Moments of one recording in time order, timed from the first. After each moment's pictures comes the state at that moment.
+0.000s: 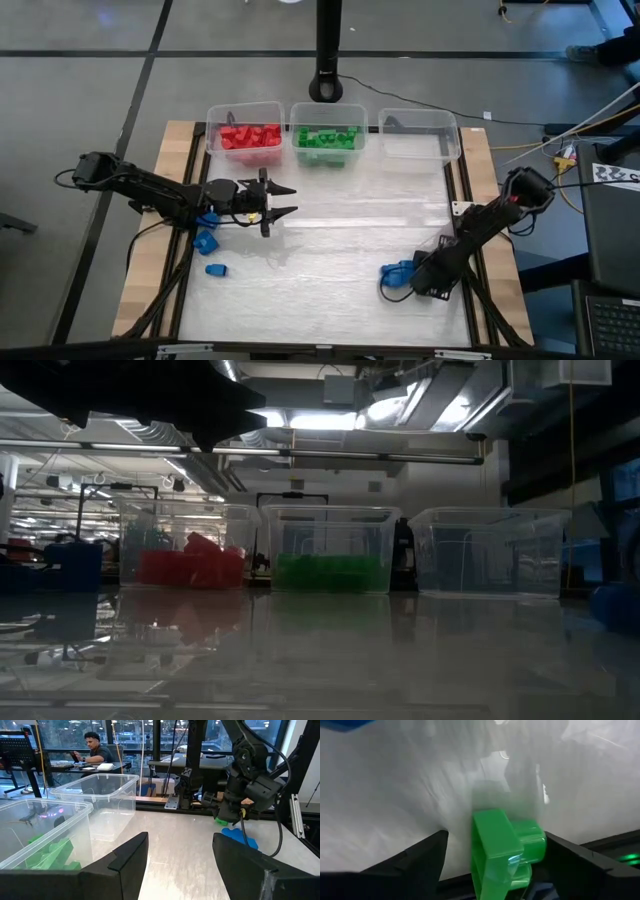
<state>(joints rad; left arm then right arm) -0.09 1.11 0.40 0.67 -0.25 -0.02 0.76 1.58 0.74 -0.98 -0.29 1.02</state>
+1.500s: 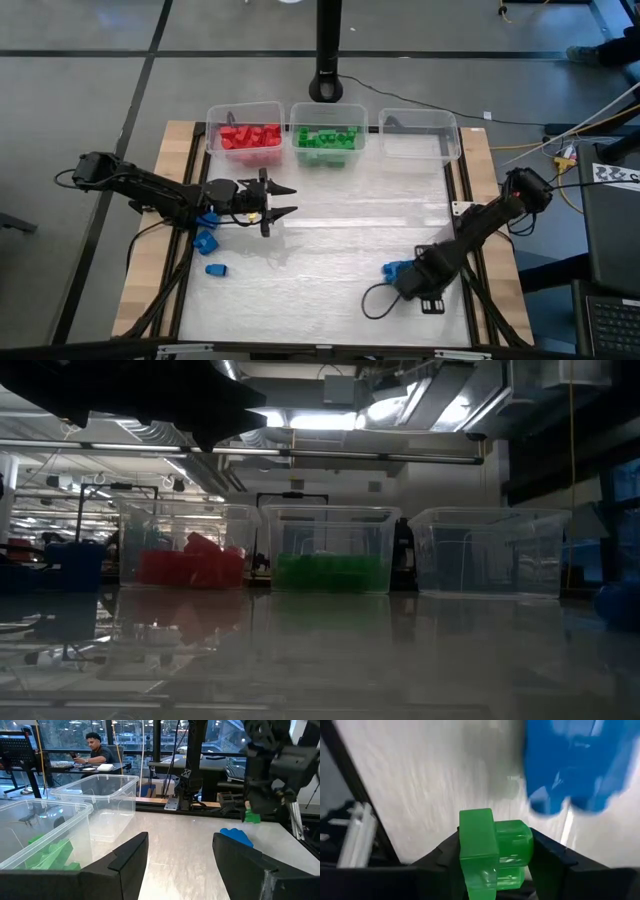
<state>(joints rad) -0.09 1.11 0.40 0.67 -0.25 -0.03 0.68 1.58 1.04 -1.04 -0.32 0.70</state>
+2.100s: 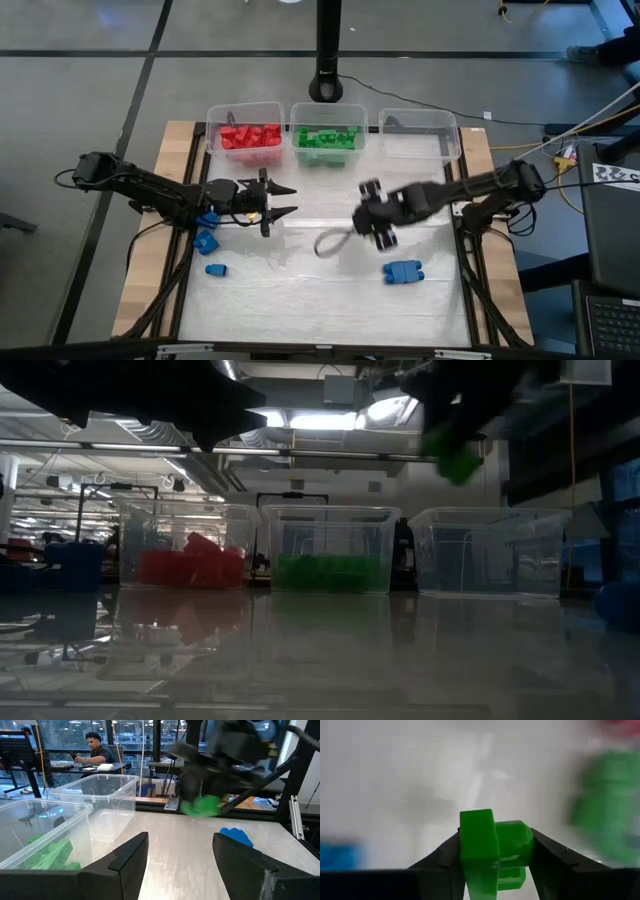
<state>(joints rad) -0.09 1.11 0.40 0.67 -0.25 -0.03 0.23 1.58 1.39 -1.03 0.27 -0.19</state>
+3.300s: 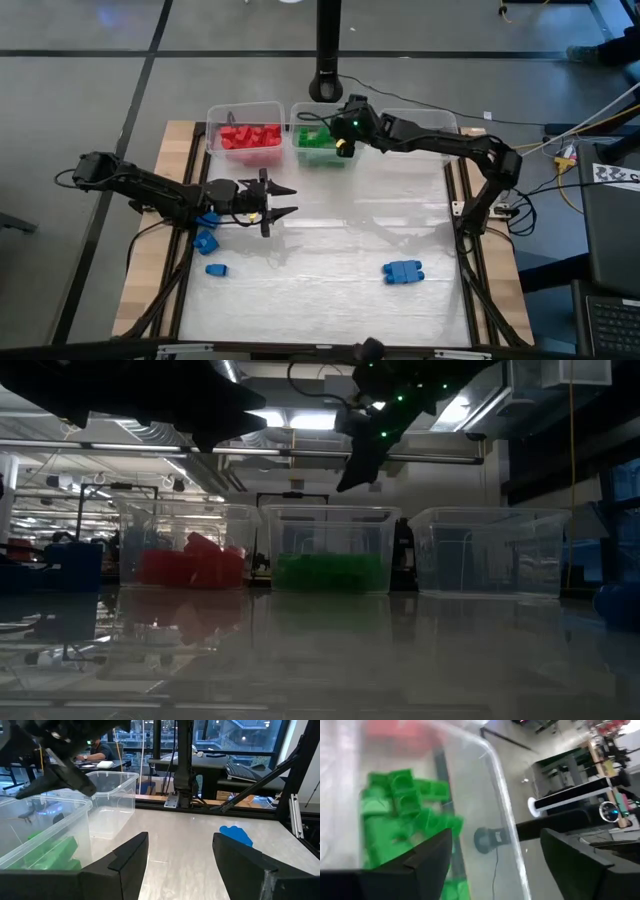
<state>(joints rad) -0.09 1.11 0.40 0.66 -0.25 -0.04 -0.40 1.73 1.41 -0.26 0.37 -0.64</state>
